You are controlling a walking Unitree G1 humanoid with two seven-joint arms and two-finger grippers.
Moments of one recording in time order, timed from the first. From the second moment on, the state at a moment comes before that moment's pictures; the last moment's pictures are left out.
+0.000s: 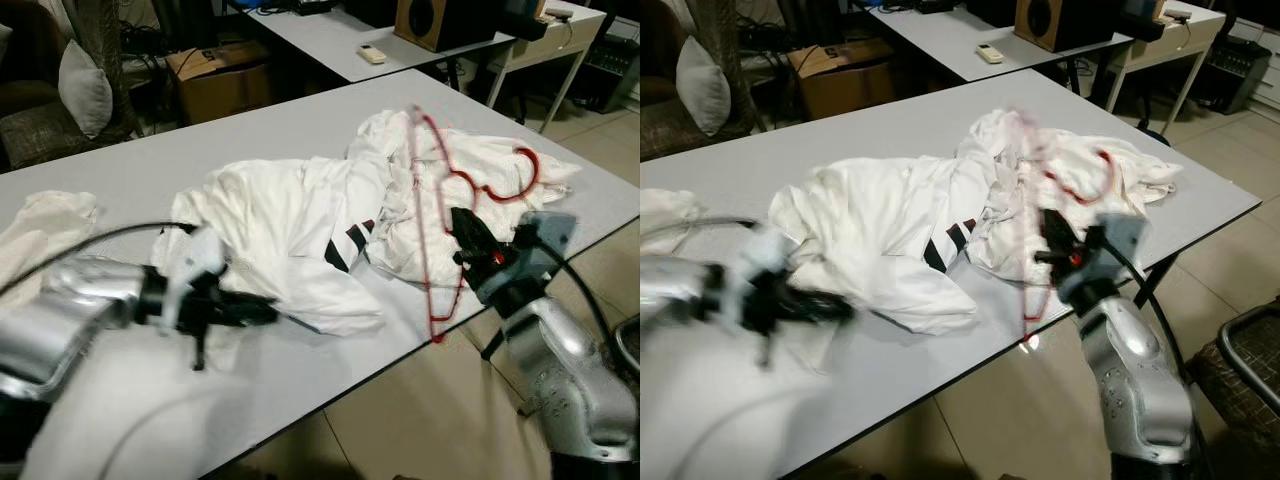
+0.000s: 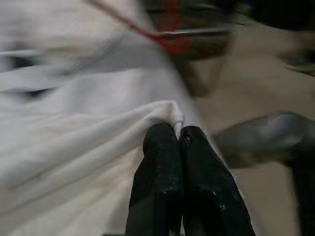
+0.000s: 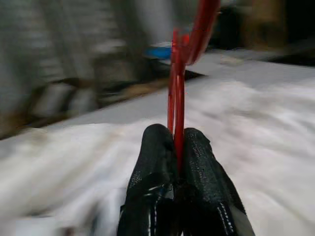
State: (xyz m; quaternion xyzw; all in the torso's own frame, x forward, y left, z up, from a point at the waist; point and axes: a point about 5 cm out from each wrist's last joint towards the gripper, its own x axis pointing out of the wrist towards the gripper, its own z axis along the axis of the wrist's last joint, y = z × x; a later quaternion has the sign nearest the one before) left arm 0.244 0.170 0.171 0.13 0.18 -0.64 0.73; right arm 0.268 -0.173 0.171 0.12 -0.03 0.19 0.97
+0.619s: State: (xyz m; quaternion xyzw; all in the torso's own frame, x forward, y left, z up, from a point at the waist) left arm 0.241 0.198 0.173 0.05 0.18 -0.53 0.83; right arm 0.274 -0.203 0.194 0.08 -0.01 0.23 0.97
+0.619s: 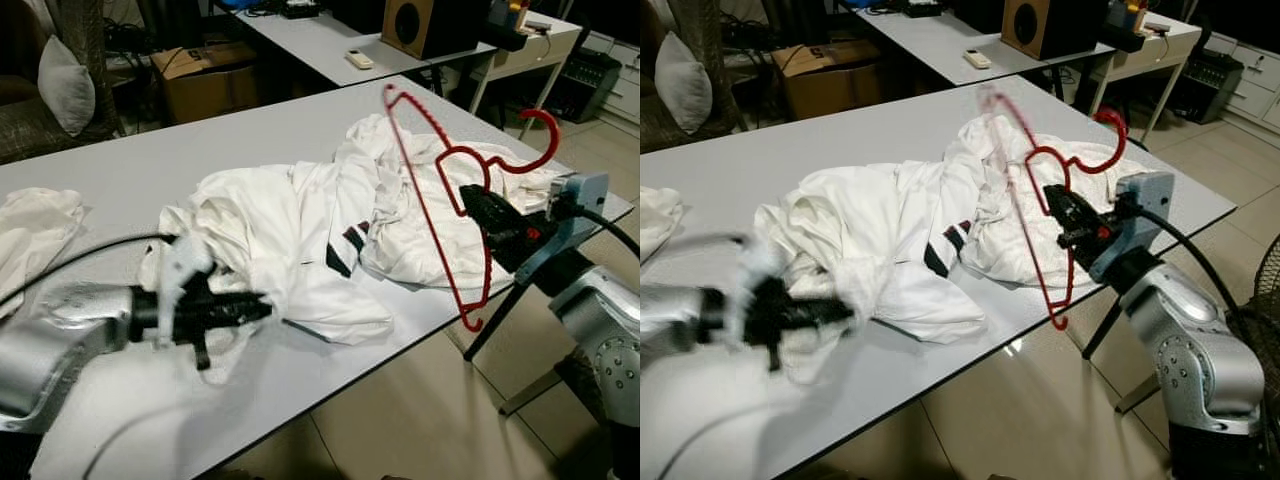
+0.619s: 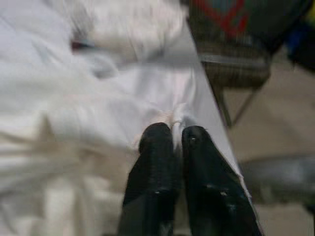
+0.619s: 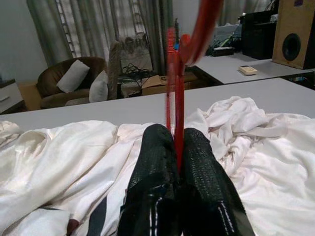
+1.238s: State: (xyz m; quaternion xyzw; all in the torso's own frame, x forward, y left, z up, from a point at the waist) left arm 0.253 0.192 0.162 -0.18 0.18 -0.33 0.91; right arm 0.269 -0.179 0.181 0.11 0.02 0.25 0.96
